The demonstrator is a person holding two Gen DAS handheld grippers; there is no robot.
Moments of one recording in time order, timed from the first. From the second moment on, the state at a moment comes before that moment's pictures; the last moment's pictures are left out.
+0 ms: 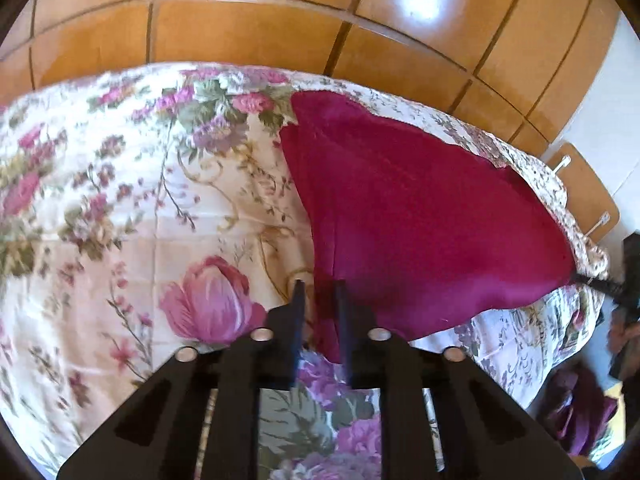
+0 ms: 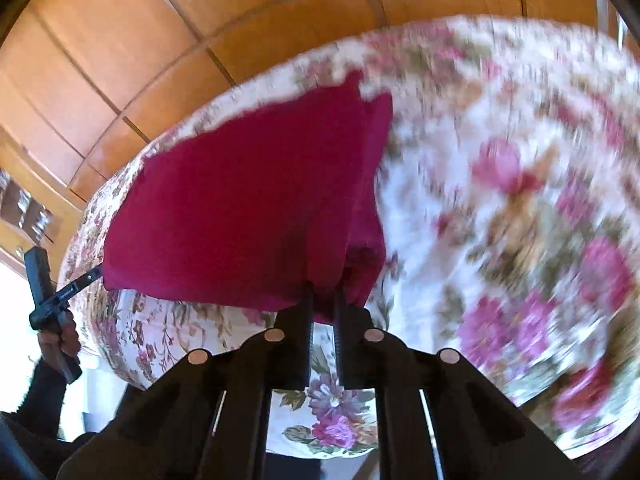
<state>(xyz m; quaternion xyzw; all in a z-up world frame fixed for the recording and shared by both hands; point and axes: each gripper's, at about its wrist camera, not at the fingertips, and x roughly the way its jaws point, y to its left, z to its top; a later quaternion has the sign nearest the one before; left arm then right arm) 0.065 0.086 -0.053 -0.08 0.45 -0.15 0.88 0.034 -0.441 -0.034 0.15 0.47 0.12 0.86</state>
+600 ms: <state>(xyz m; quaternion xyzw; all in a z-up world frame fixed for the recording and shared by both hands) 0.033 0.099 -0.042 -0.15 0.40 -0.15 0.89 0.036 -0.414 -0.074 0.05 0.52 0.02 0.85</state>
